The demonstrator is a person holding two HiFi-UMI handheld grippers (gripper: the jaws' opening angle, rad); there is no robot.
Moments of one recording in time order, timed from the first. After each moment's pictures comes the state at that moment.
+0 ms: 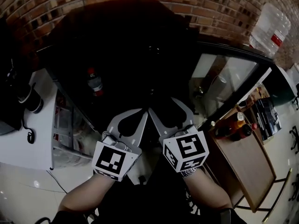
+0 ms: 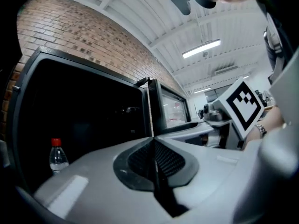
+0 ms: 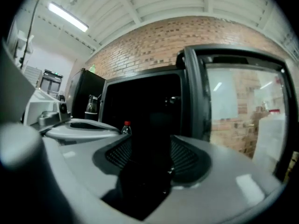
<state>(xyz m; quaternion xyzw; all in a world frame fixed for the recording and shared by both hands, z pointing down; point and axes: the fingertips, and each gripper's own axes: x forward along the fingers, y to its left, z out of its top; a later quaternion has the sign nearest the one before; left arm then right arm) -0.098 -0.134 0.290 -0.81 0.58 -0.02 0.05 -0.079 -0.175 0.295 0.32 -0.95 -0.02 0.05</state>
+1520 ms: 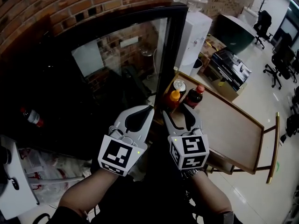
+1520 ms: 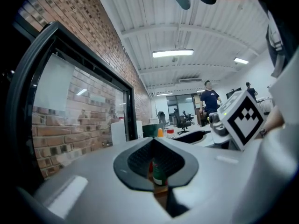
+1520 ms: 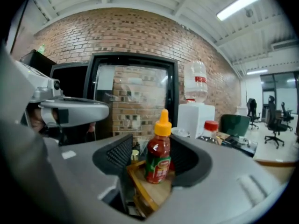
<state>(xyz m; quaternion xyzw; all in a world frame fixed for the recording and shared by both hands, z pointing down) 0.172 -0.186 0.322 -0.94 0.34 -0.05 0.06 0.240 -0.204 0.364 0.60 -0.79 0.05 0.11</state>
